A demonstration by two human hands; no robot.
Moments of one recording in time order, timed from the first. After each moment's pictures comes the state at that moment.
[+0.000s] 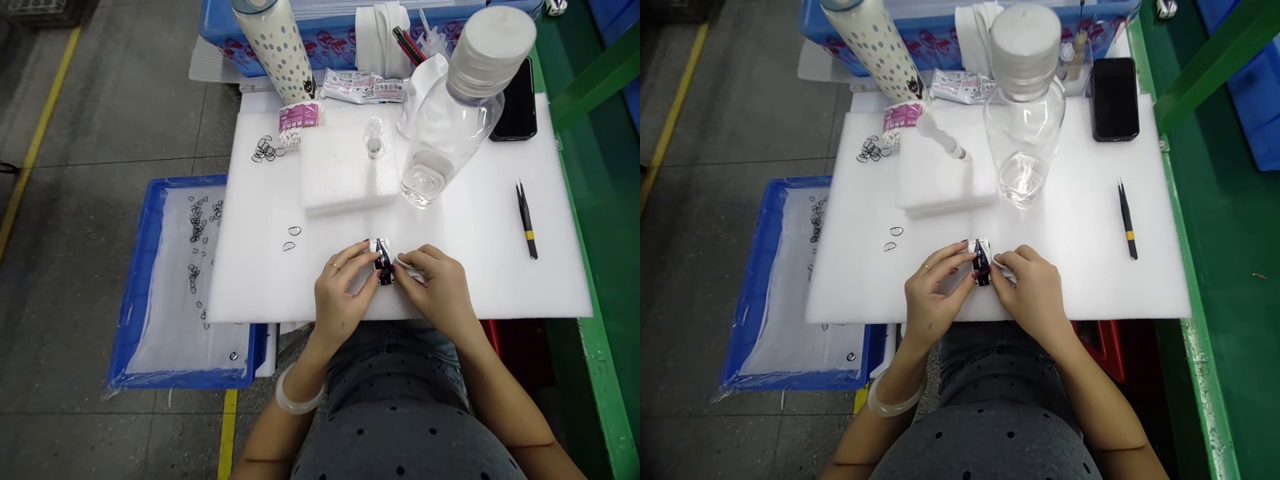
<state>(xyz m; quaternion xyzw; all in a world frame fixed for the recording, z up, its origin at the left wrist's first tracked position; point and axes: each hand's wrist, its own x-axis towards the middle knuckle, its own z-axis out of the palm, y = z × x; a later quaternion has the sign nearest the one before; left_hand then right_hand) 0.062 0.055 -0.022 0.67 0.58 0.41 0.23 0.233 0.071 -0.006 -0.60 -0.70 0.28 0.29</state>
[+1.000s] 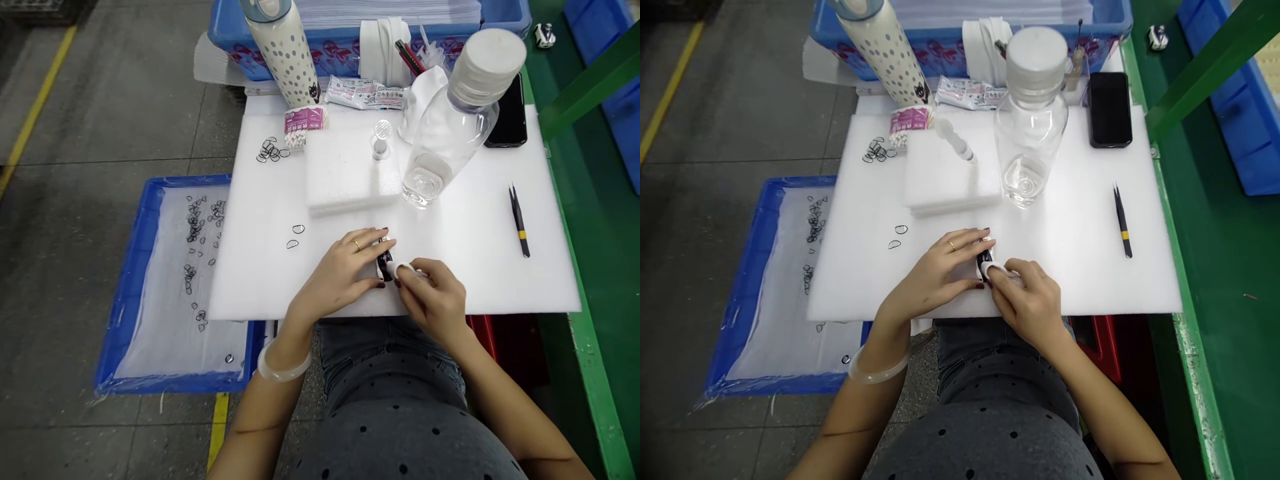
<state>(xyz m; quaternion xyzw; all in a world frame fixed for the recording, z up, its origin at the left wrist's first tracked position) 0.026 0.095 -0.010 0.83 0.39 0.23 0.32 0.236 0.050 -0.021 -0.48 -0.80 0.04 0.36</state>
